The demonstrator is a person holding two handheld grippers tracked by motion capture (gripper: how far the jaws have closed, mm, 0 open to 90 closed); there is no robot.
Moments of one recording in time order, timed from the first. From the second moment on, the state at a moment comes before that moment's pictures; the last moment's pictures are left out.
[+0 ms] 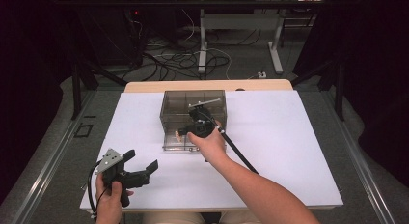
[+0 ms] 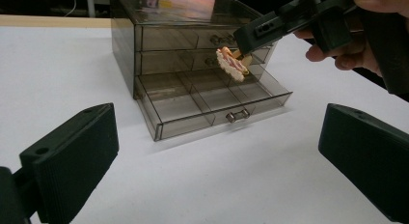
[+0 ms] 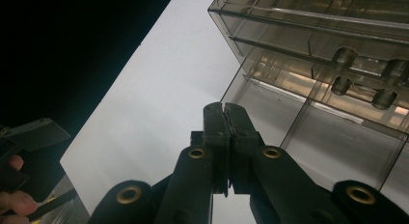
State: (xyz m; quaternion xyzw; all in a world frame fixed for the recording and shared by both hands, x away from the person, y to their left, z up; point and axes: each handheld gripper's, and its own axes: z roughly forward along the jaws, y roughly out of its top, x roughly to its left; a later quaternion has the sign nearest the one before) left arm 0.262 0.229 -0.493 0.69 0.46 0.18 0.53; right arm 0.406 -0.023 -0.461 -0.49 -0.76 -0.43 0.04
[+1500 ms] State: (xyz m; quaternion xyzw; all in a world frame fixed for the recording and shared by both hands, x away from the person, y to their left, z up) left arm 0.261 0.231 -0.493 0.69 0.46 0.18 0.53; right arm 0.437 -0.004 -0.491 -0.53 -0.75 -0.40 0.03
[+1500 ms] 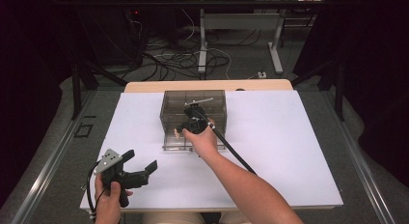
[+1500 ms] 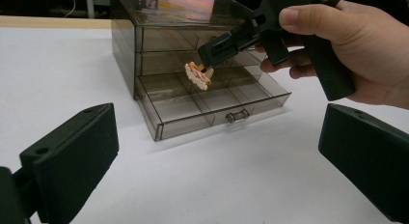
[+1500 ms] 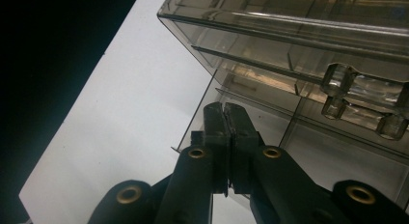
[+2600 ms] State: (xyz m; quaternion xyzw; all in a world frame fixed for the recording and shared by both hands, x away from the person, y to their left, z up) left arm 0.261 0.232 -0.493 0.69 0.46 0.18 0.53; right arm 0.440 0.006 -0.509 -0.52 -0.76 -0.38 0.02
